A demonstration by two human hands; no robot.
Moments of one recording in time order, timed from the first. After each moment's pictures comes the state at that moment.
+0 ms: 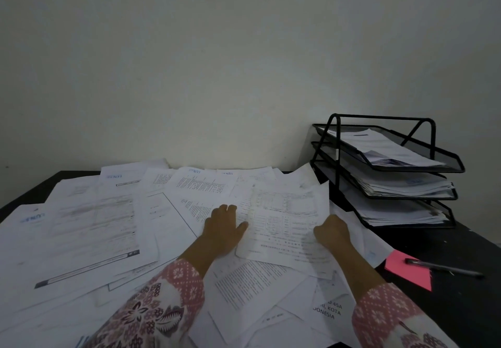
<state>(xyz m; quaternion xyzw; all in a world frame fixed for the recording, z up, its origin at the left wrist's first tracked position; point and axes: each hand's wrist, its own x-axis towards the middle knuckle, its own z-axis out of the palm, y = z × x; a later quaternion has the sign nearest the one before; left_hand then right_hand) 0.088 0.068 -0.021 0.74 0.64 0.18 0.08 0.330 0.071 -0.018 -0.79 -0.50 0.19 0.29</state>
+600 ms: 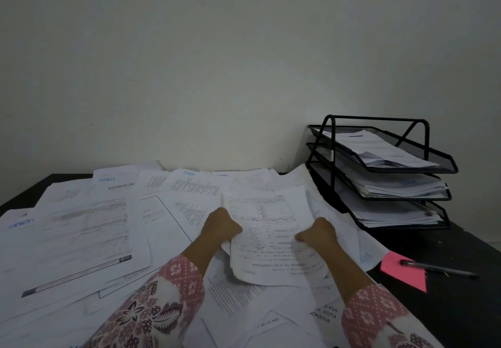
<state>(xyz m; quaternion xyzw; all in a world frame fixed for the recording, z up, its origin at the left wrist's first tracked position) 0.098 0.087 -0.010 0.62 0.68 0.26 0.30 0.313 0.069 -0.010 -0.79 -0.51 0.24 0.25</state>
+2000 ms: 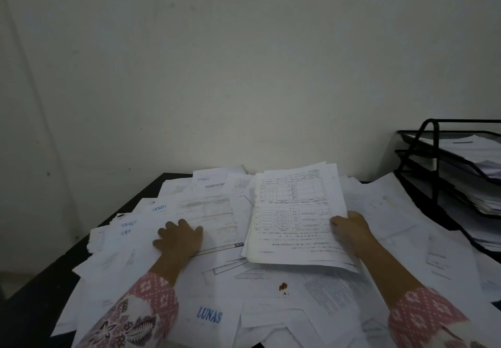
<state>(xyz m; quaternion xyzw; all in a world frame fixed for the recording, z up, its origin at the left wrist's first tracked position) -0.137 0.007 -0.020 0.40 0.91 0.10 0.06 0.200 0.078 -0.006 -0.62 -0.49 0.42 0.45</state>
